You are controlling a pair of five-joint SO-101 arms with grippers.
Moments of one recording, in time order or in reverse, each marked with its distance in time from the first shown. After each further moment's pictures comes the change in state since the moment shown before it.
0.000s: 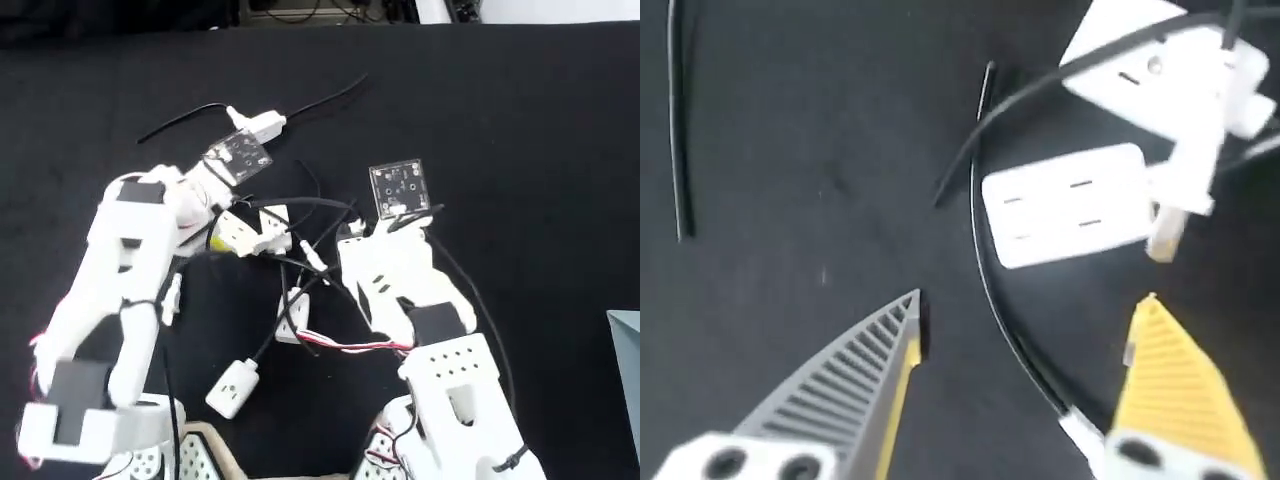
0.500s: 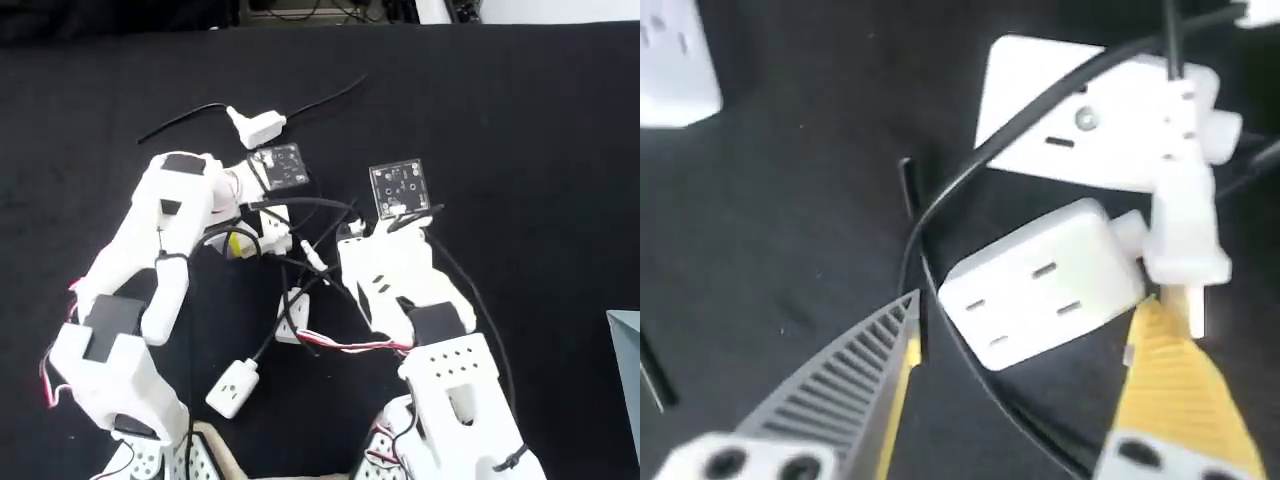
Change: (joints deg) left arm 5.4 20.1 -15.9 2.5 -12.8; right arm 0.0 0.0 0.0 0.0 0.0
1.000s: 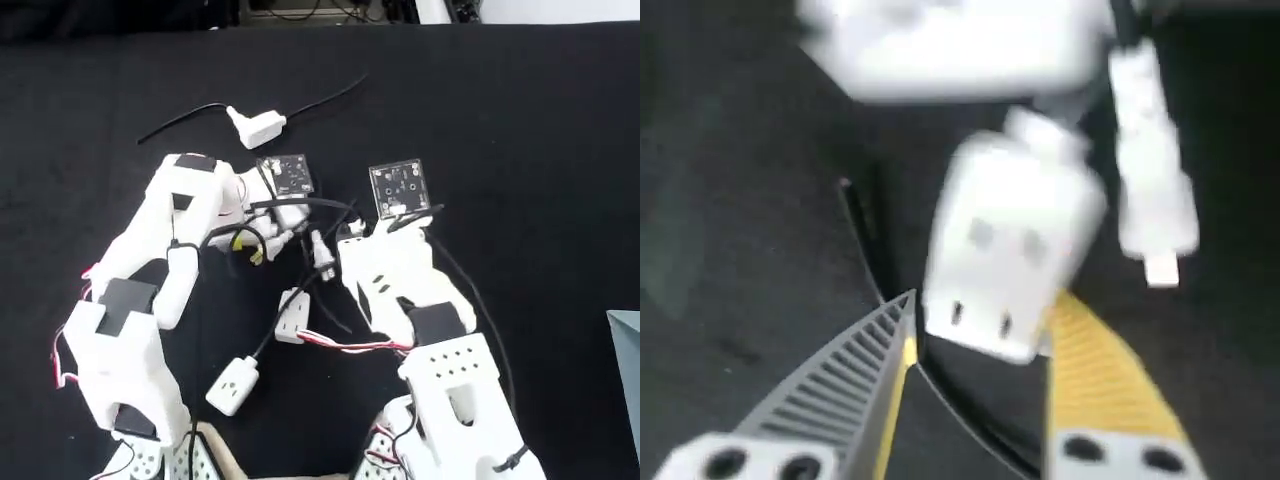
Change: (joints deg) left arm 1.0 7.6 -4.2 2.5 -1.4; right arm 0.0 0.0 0.0 0.0 0.0
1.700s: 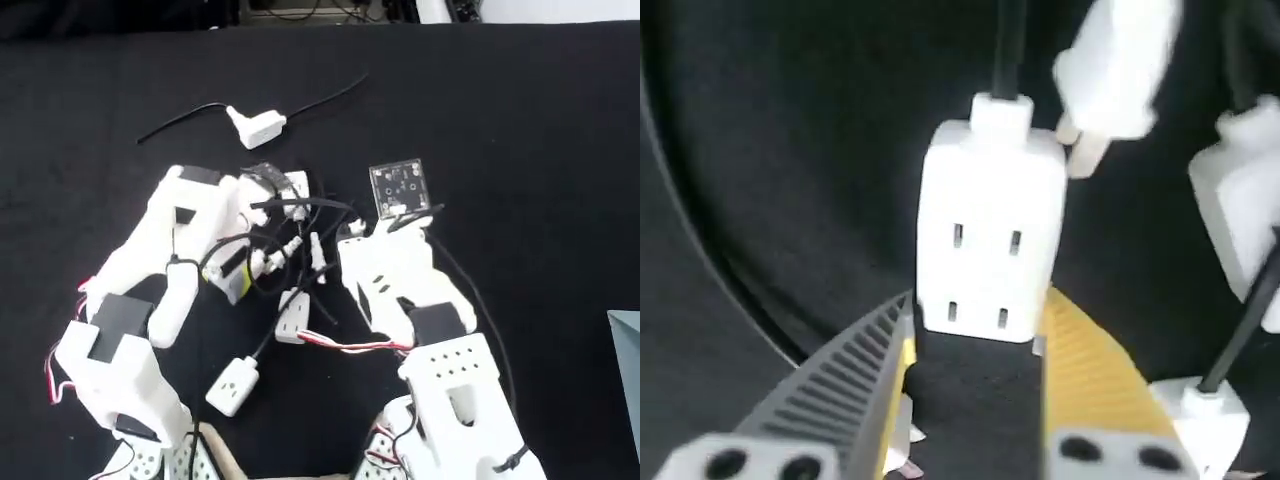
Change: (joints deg) left arm 2.2 -7.0 9.1 18.5 37.8; right arm 0.0 0.0 0.0 0.1 0.0
